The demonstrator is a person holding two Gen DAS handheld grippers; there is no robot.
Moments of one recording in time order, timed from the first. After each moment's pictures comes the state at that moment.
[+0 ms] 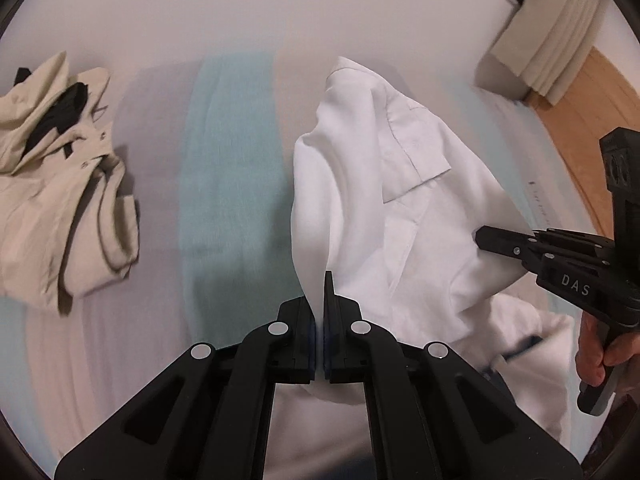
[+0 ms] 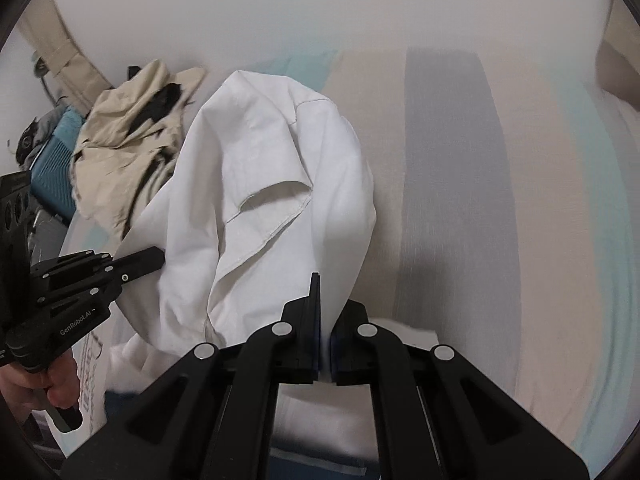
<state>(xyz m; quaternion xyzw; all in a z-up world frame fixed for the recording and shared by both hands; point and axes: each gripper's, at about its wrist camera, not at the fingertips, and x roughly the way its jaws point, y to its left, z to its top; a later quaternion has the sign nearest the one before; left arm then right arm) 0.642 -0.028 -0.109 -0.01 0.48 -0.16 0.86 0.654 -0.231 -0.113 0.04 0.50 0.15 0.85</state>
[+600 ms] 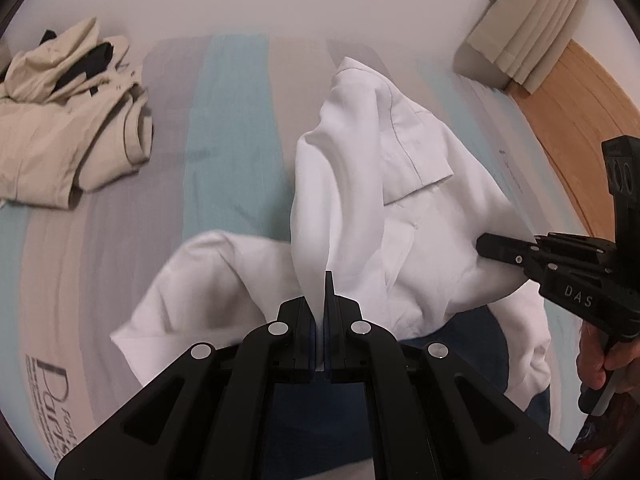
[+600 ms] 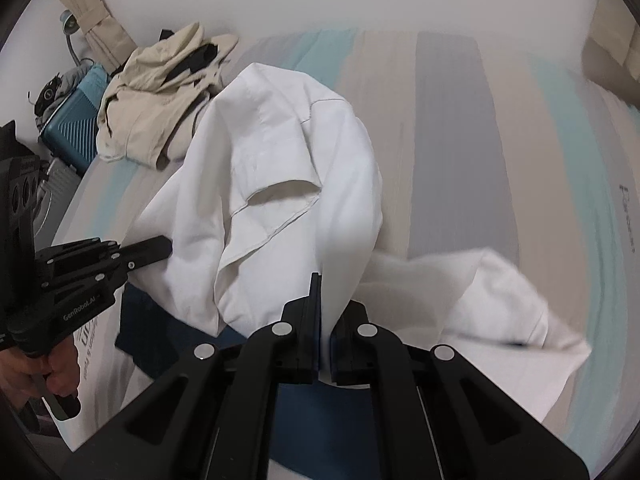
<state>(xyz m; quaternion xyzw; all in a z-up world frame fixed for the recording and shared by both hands) 0.519 -0.018 -0.130 -0.02 0.49 -0.17 0.85 0.521 -0.214 -0.114 0.01 0.51 0.15 0.85</state>
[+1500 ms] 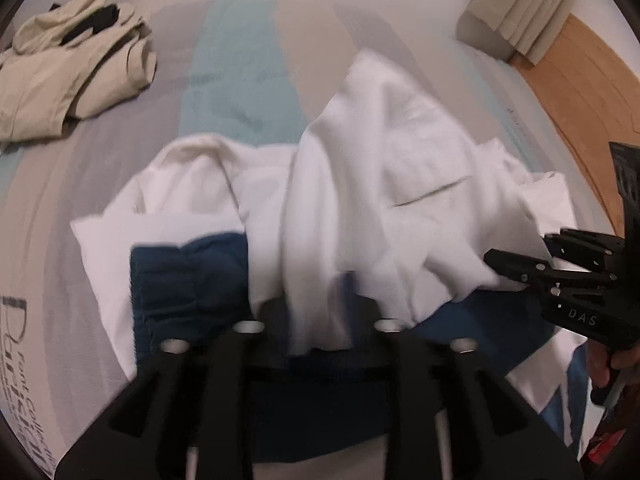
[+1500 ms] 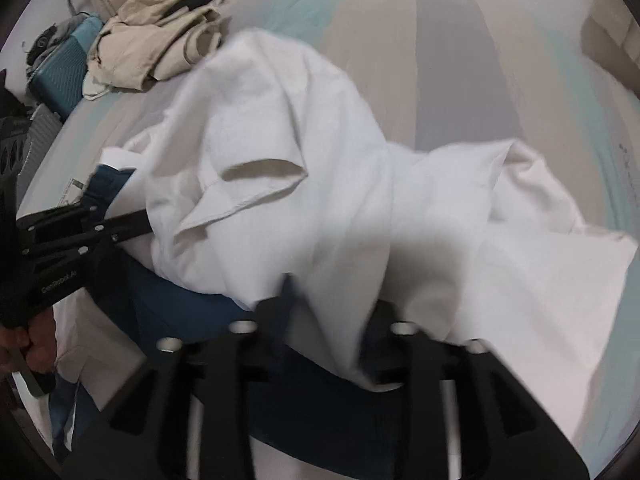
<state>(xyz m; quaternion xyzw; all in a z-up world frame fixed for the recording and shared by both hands) 0.462 -0.012 -0.195 -0.01 0.50 -0.17 0.85 0.464 -0.203 -0.194 -0.02 0.53 0.12 0.84</state>
